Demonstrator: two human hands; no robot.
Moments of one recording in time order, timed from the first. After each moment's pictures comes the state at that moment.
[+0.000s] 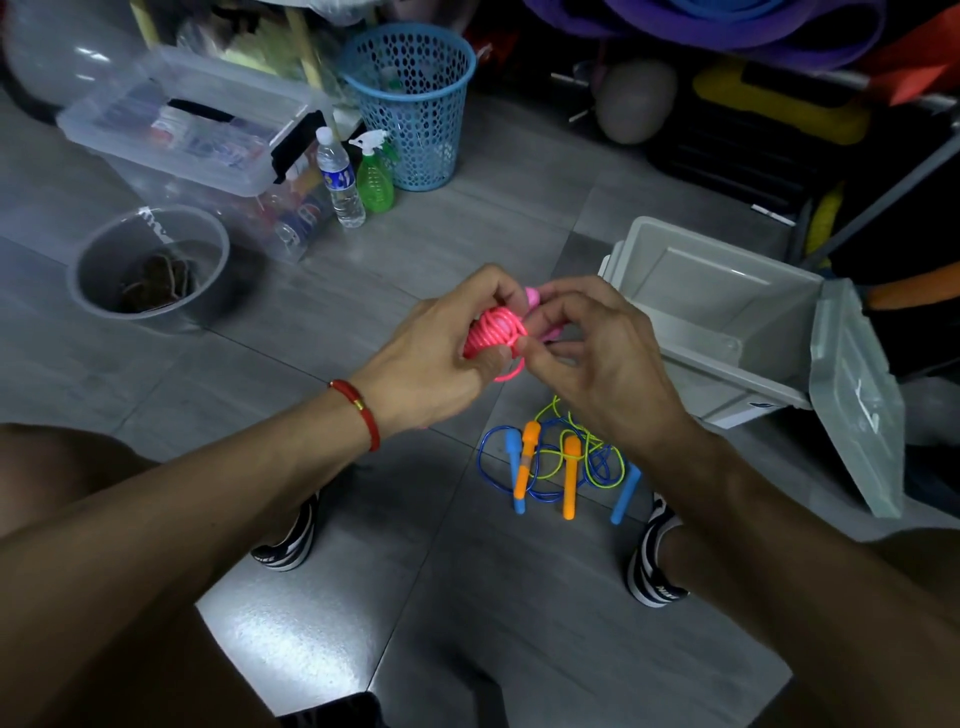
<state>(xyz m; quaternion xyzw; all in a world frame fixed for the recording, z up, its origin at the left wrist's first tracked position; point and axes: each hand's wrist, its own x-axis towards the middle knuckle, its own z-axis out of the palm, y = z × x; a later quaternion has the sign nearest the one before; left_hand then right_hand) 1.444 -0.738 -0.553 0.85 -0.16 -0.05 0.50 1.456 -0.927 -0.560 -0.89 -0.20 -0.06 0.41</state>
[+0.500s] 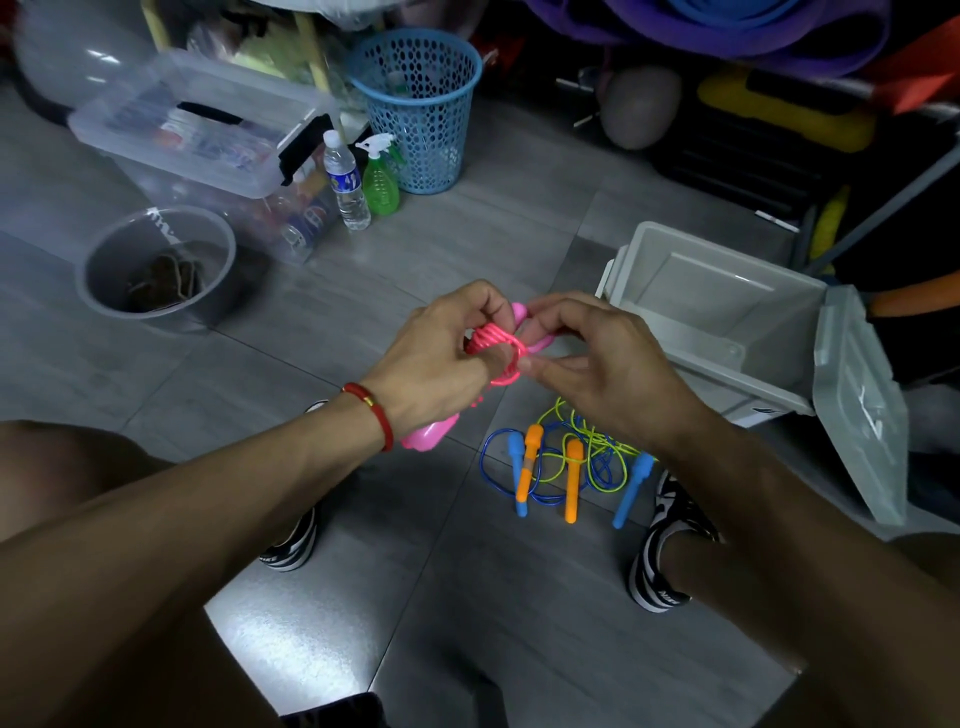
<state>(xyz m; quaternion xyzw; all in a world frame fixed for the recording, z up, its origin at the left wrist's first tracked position) 1.443 -0.741 -0.554 0.83 -0.04 -0.06 0.55 1.460 -0.931 -0.553 -0.87 -0.23 0.05 0.45</state>
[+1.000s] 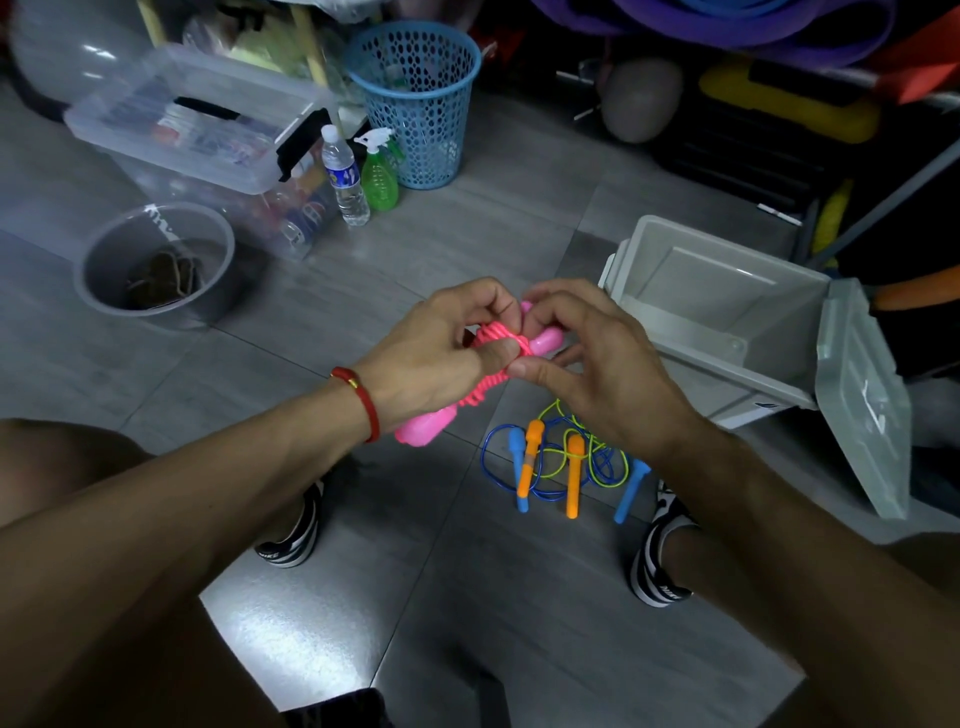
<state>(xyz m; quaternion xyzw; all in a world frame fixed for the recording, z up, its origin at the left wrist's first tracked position) 1.446 -0.738 -0.553 0.81 -0.08 -0.10 0.57 1.458 -0.932 -0.563 -0.87 -0.27 -0.01 0.41</state>
